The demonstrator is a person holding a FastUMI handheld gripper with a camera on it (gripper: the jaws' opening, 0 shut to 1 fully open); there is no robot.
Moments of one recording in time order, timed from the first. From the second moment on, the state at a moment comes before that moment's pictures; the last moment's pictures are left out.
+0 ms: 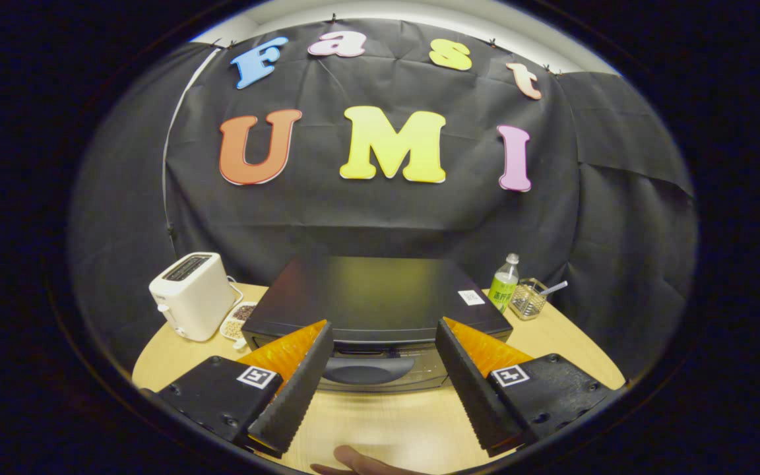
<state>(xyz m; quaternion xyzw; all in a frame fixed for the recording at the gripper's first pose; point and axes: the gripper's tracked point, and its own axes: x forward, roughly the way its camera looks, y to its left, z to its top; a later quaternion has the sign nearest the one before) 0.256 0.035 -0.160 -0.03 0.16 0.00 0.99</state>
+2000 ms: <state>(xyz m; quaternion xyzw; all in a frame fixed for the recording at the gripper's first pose) 0.161 0.036 -0.344 -0.01 0.23 0.04 0.97</state>
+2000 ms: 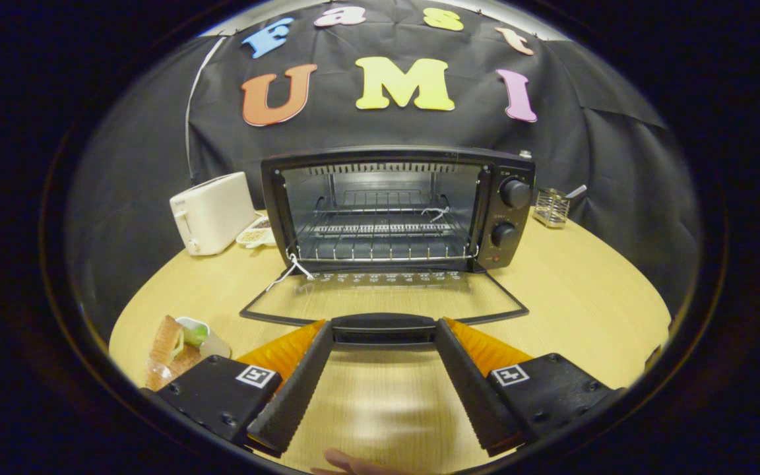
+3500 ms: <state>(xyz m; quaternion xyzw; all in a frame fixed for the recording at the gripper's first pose) 0.052 0.182 -0.329 0.22 0.55 0.37 0.71</state>
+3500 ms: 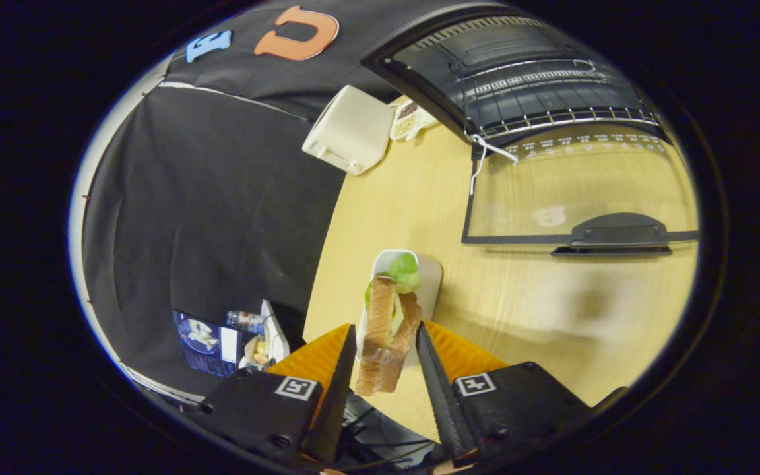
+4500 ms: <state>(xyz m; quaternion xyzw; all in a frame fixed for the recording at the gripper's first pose) 0.081 0.108 -0.265 0.39 0.48 0.35 0.70</state>
